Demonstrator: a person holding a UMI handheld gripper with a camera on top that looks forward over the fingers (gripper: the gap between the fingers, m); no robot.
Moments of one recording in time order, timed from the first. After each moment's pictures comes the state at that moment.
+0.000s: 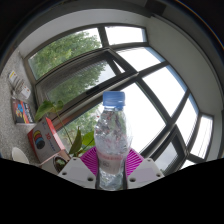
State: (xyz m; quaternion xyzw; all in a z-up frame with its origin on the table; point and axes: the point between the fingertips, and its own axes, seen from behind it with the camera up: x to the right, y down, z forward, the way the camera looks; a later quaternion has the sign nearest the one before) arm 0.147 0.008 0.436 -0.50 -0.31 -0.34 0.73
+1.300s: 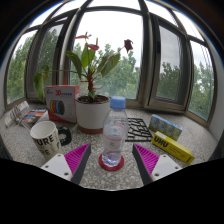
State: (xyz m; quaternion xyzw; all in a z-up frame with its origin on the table) arm 0.242 -0.026 0.097 -0.83 -0.01 -0.05 0.55
